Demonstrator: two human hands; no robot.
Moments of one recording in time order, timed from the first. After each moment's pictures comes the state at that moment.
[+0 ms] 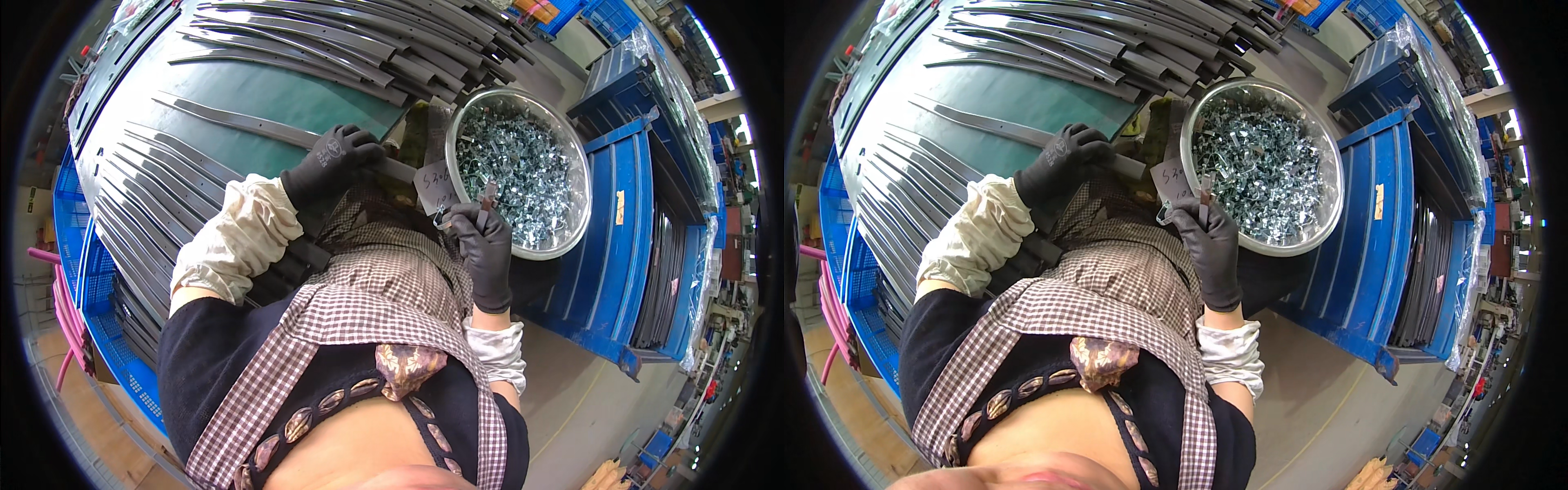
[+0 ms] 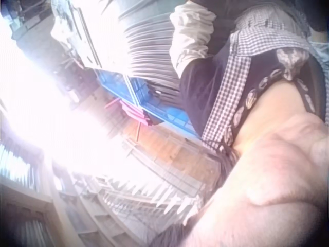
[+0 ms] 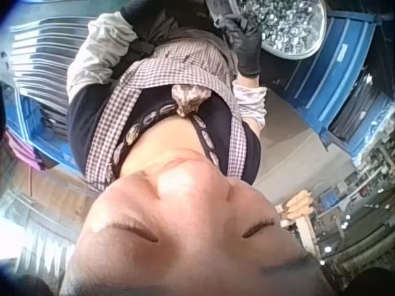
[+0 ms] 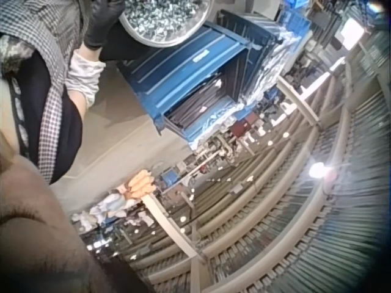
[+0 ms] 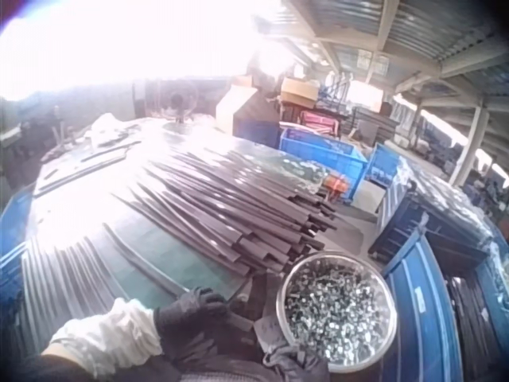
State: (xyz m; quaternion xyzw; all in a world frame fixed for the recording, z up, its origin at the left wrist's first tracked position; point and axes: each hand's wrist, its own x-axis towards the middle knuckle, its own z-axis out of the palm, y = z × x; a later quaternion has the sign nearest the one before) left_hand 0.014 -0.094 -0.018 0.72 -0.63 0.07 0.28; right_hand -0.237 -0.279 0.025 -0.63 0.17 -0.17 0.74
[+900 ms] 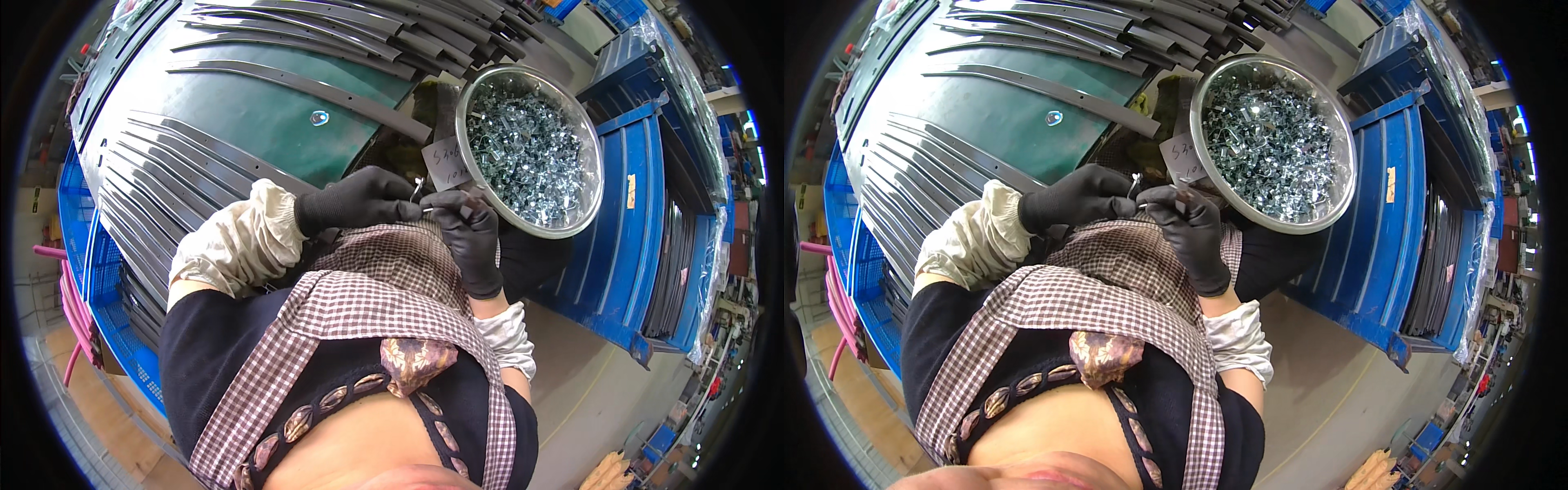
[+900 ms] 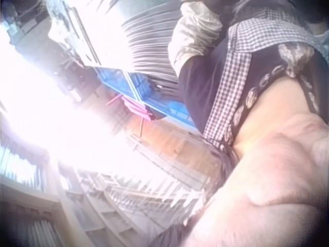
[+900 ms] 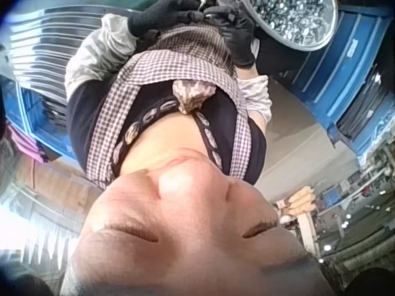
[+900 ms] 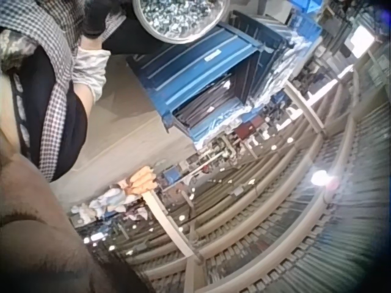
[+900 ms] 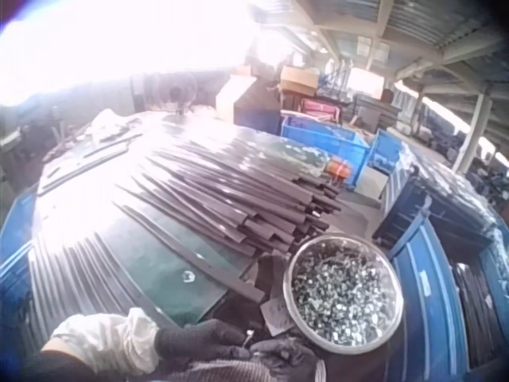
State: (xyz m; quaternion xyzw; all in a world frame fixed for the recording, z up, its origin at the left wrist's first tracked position) left_hand -0.070 -0.084 0.010 0.62 -0.51 -0.38 0.46; right_hand -0.238 -0.248 0.005 -0.65 0.04 -0.18 0.73
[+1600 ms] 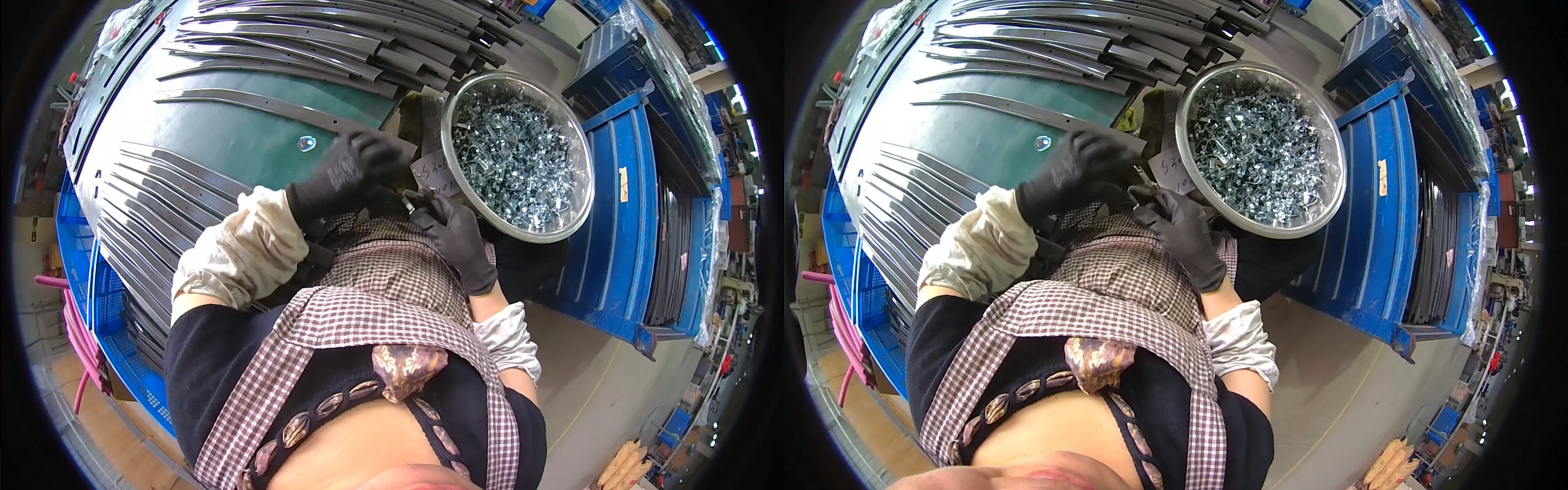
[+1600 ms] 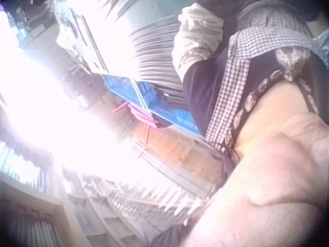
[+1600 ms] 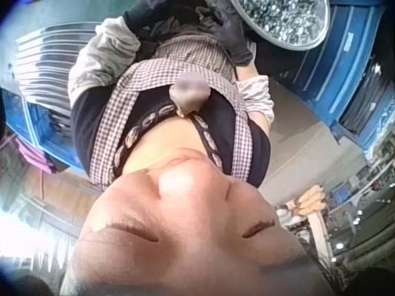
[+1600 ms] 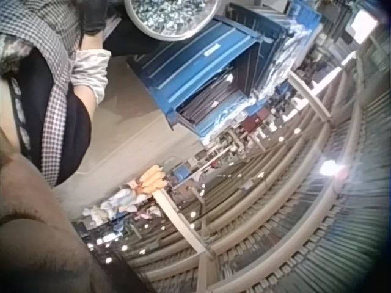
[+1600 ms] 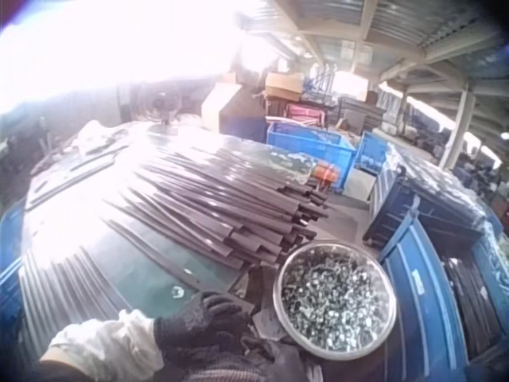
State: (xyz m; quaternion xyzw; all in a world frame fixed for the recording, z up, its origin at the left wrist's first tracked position) left_hand -0.024 -0.103 0.012 0.67 -0.68 0.19 0.21; right_hand -0.217 -0.263 -0.018 -0.62 0.13 -0.03 0.77
